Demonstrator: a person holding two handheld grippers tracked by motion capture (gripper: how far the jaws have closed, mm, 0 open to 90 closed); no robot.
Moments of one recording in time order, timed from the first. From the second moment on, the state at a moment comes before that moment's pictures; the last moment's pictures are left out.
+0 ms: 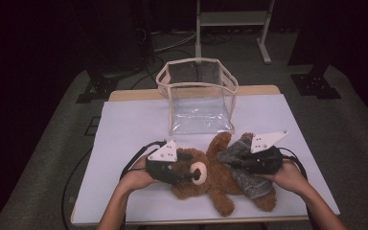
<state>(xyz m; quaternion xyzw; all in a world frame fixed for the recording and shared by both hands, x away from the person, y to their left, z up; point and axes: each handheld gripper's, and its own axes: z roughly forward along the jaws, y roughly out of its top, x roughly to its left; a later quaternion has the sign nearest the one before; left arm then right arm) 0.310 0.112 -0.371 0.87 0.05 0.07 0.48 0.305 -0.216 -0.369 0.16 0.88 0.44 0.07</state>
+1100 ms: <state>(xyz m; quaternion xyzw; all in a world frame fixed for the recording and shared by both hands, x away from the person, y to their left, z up) 0.310 0.109 -0.373 0.87 0.05 0.05 0.48 0.306 -0.219 -0.370 0.16 0.88 0.44 0.10</state>
